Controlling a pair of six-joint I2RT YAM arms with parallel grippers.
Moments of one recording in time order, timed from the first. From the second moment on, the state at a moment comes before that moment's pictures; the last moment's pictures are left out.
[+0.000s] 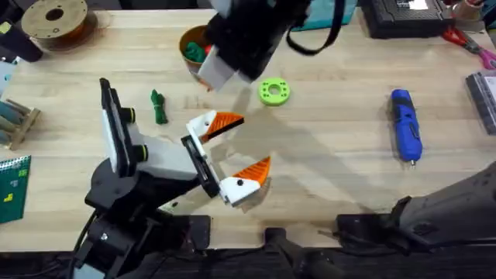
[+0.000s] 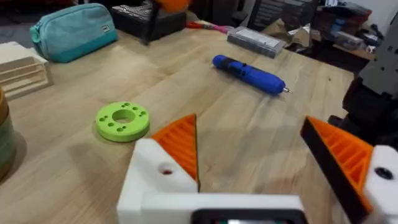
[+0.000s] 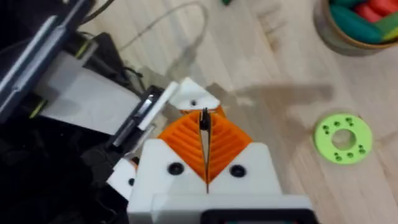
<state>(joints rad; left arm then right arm) -0.38 0.01 0.01 -0.06 0.69 -0.15 0.85 1.78 2.05 -1.37 -0.31 -0.18</state>
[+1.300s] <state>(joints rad) -0.38 0.01 0.01 -0.06 0.69 -0.15 0.90 1.95 2.05 -1.43 -0.34 -0.16</state>
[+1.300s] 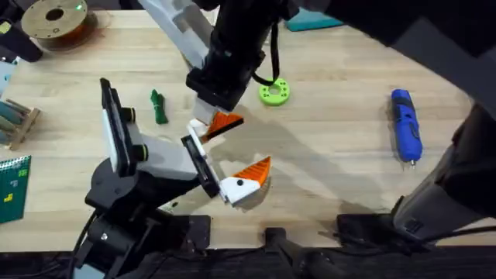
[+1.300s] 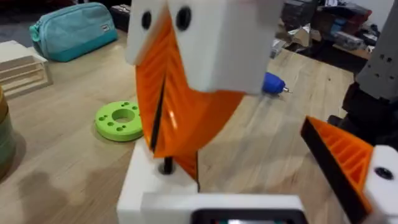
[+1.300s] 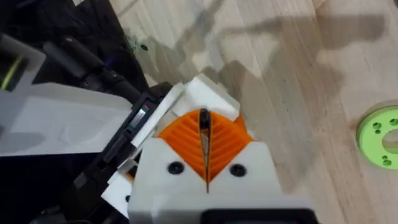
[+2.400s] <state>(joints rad) -0.38 0.01 0.01 -0.06 0.69 -0.15 0.86 1.93 2.05 -1.43 -0.34 -0.16</state>
